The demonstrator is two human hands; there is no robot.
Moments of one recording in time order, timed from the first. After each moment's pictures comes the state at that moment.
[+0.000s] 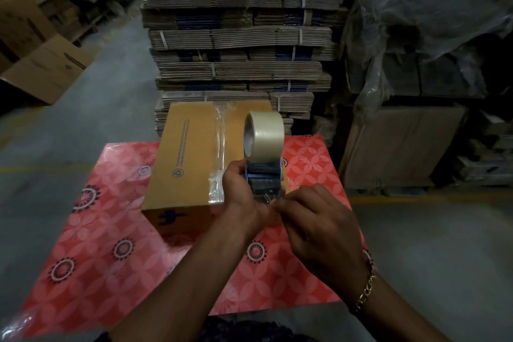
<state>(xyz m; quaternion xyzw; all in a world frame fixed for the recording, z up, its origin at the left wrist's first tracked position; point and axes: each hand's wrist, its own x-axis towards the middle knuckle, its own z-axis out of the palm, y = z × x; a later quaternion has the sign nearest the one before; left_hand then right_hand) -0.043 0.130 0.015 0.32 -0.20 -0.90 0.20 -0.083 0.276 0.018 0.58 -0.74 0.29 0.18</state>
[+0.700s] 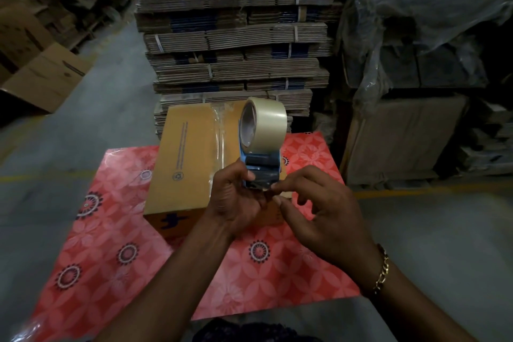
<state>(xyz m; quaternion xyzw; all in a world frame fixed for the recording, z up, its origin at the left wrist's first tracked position) -0.023 0.116 0.019 0.18 -0.29 -0.93 0.16 -0.093 0.271 0.038 0.52 -0.74 0.41 0.07</state>
